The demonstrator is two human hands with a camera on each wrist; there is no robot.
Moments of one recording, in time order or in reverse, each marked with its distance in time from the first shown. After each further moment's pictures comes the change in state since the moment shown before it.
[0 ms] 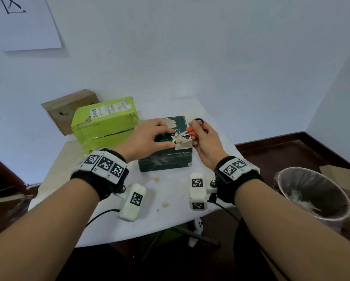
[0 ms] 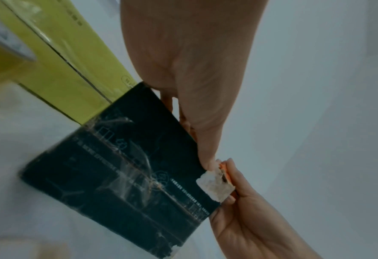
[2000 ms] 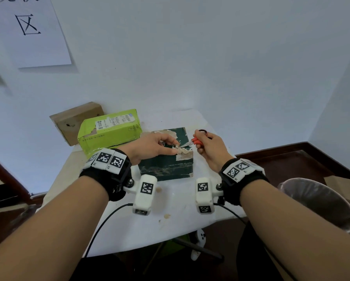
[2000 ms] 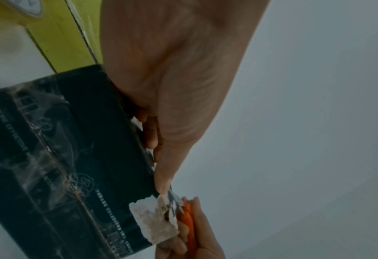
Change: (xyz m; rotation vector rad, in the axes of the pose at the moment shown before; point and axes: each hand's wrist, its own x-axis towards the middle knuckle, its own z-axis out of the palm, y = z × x) left_hand 0.008 0.020 -0.013 -0.594 -0.140 -0.264; right_hand 0.012 -0.016 -0.007 -0.083 0.085 0.109
